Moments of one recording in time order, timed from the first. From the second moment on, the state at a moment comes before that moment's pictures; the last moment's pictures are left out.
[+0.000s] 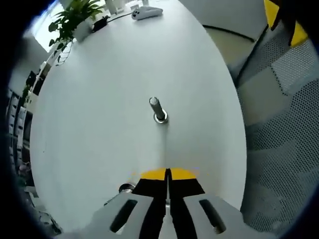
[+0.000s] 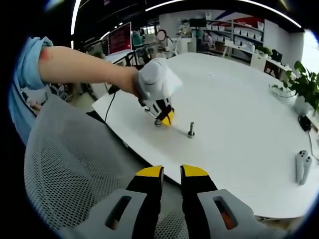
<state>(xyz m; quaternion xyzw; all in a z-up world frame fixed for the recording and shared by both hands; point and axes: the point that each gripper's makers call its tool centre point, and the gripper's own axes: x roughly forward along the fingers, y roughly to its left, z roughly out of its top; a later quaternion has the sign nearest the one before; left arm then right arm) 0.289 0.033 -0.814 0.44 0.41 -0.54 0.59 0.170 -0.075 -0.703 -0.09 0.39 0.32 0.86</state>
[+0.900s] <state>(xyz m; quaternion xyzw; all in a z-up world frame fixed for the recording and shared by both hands) 0.297 0.169 -0.761 0.36 0.43 -0.46 0.69 0.169 -0.073 -0.703 -0.09 0.39 0.32 0.86</state>
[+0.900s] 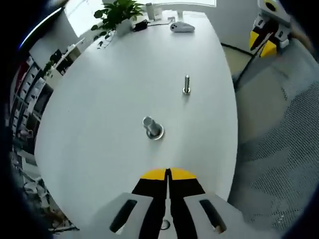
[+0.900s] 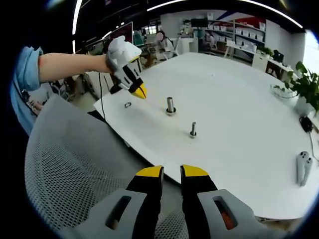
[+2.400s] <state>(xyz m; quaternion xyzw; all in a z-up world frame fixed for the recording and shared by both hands) 0.279 0.255 -0.840 0.34 0.52 -0.42 0.66 0.169 -0.076 -0.703 -0.09 0.39 0.31 0.86</state>
